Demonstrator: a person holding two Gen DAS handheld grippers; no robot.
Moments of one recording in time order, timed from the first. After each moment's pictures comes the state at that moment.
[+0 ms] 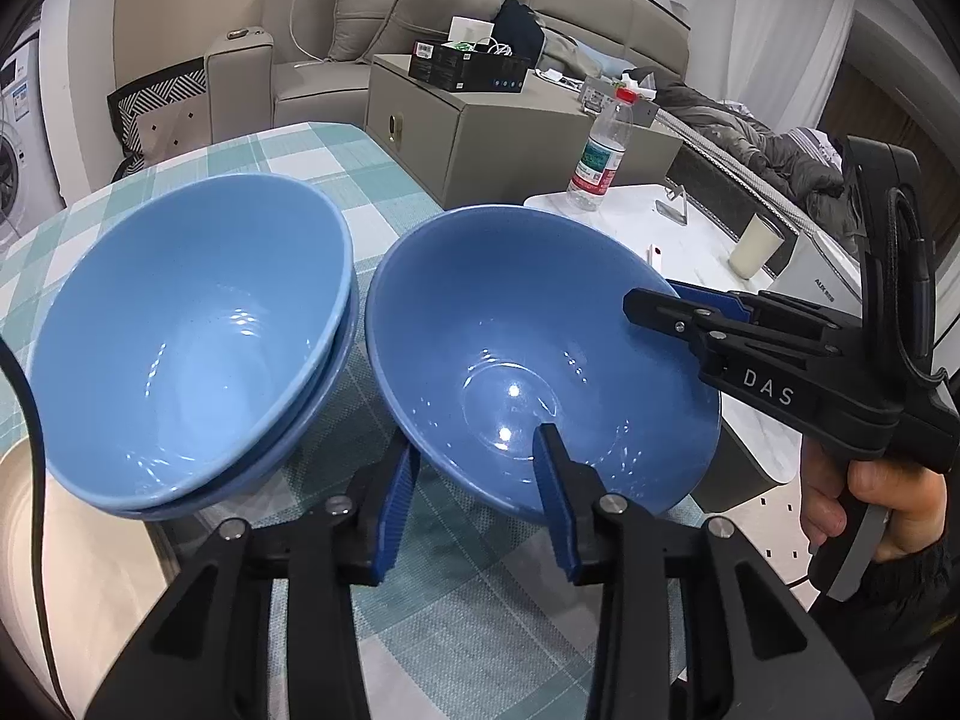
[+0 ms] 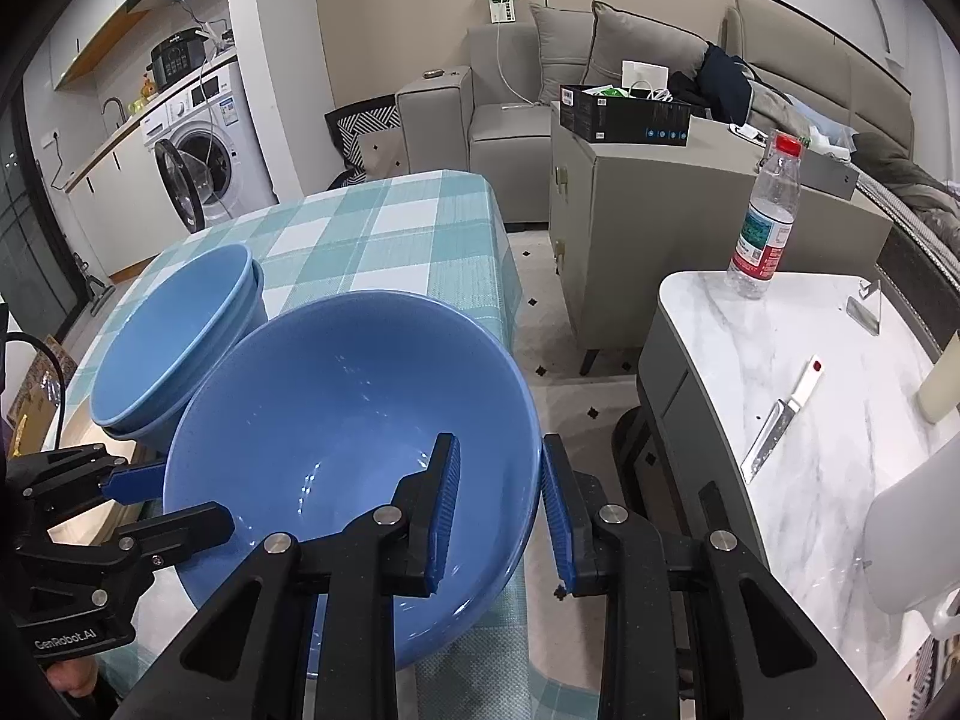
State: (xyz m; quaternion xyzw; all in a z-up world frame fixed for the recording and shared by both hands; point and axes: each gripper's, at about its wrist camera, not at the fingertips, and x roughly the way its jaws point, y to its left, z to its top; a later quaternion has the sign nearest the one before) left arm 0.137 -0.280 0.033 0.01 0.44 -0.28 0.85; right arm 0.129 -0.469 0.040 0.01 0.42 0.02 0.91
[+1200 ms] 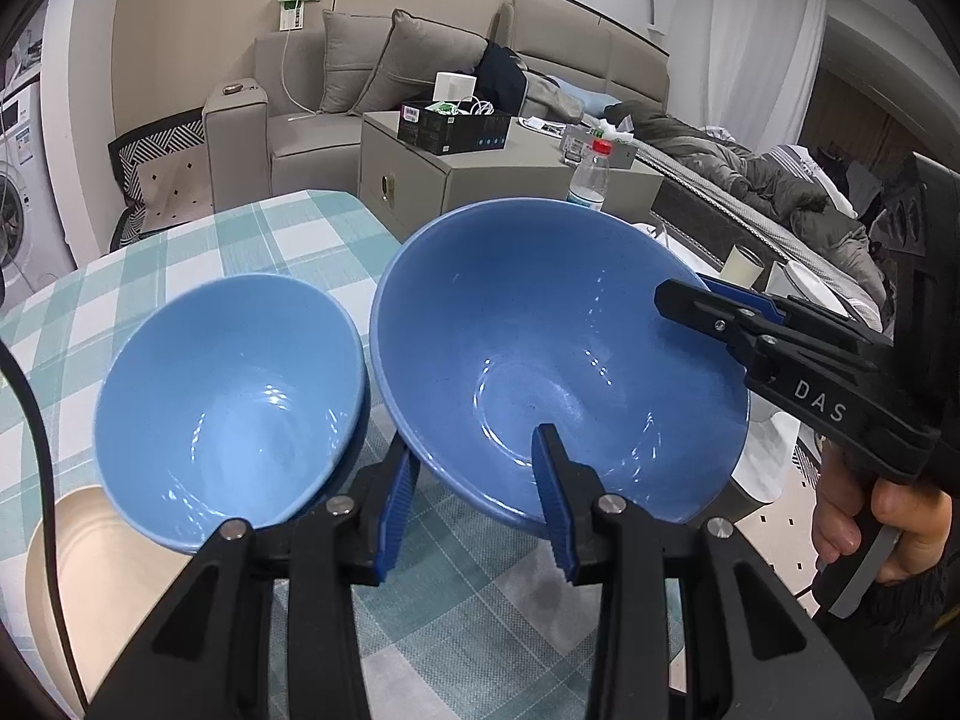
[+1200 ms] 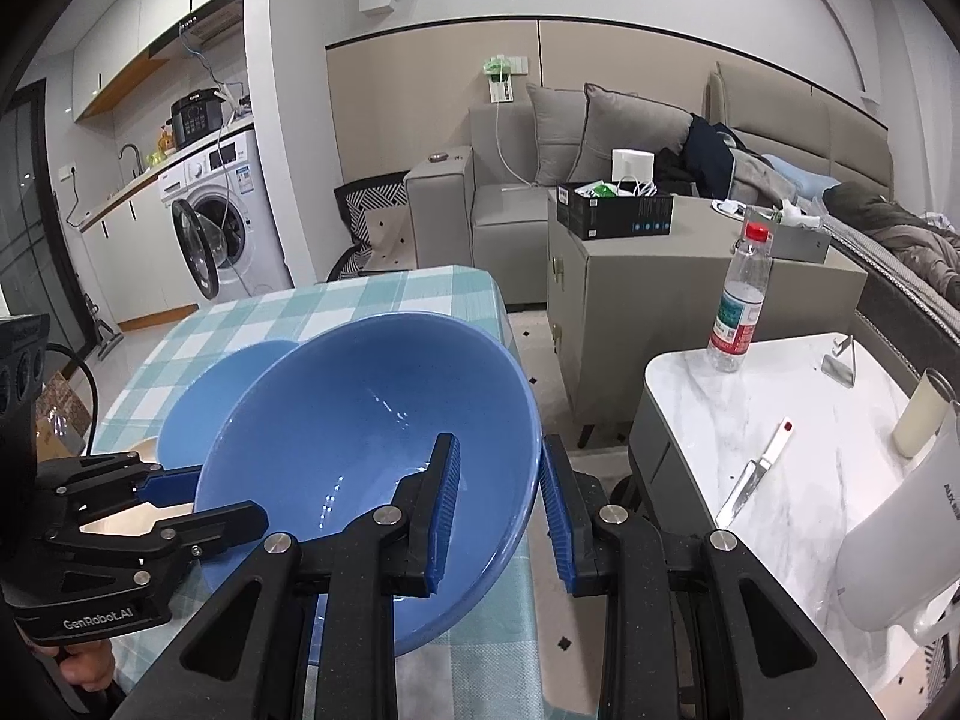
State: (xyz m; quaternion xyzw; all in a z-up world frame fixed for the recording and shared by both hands) left arm 0.129 -0.268 0.077 0.01 0.39 -0.29 0.87; right arm 0.087 -0.458 0.107 0.01 0.32 0.01 0.95
